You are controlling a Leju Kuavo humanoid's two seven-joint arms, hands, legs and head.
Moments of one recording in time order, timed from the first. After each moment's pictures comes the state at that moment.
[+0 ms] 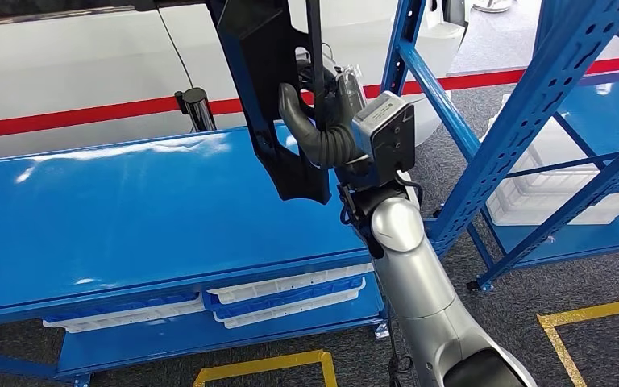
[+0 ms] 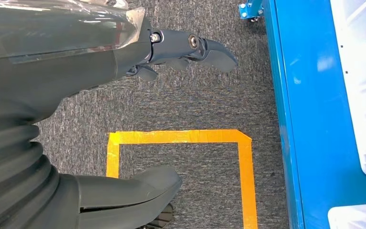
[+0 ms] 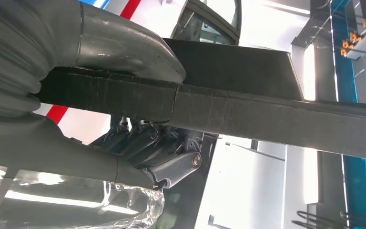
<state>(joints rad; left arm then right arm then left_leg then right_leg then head) -0.12 -0.02 0.27 -0.25 -0.21 0.14 -0.48 -0.62 0.12 0.43 -1.62 -0.04 -0.11 -0.22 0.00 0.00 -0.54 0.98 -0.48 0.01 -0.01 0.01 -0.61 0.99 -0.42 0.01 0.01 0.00</state>
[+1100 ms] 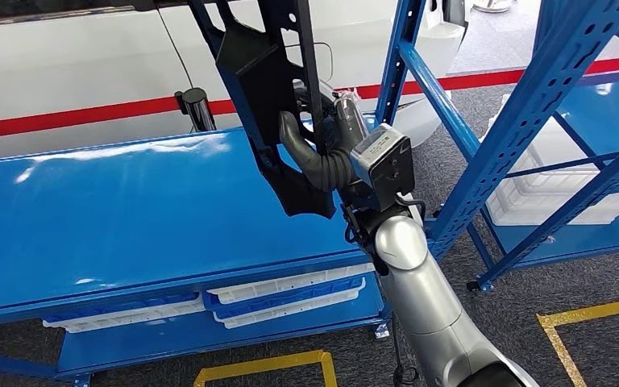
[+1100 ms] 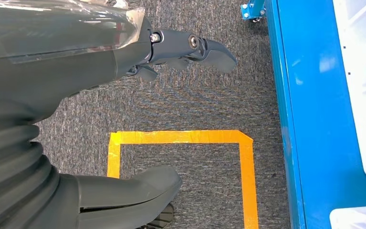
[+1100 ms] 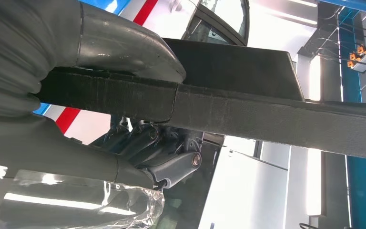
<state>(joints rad) -0.12 -0.02 0.28 -0.25 -0.21 0.15 -0.48 -0.56 0.08 0.46 -1.67 -0.04 -0.10 -0.23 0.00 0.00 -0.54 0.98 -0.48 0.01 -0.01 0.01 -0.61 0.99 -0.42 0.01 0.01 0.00</state>
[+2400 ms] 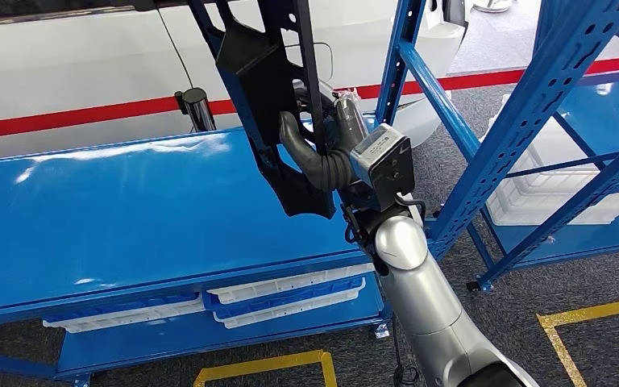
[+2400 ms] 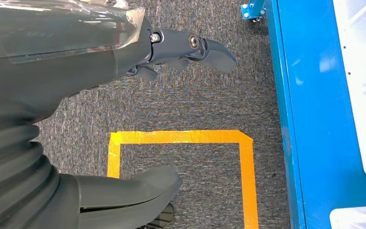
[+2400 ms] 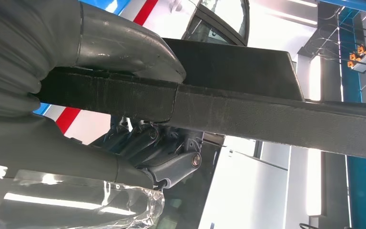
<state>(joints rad) -0.12 -0.02 0.28 -0.25 -0.21 0.14 -0.48 -0.56 0.08 0.46 -1.67 -0.04 -0.10 -0.23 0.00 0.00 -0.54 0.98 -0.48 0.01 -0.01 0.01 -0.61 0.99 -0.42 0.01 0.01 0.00</state>
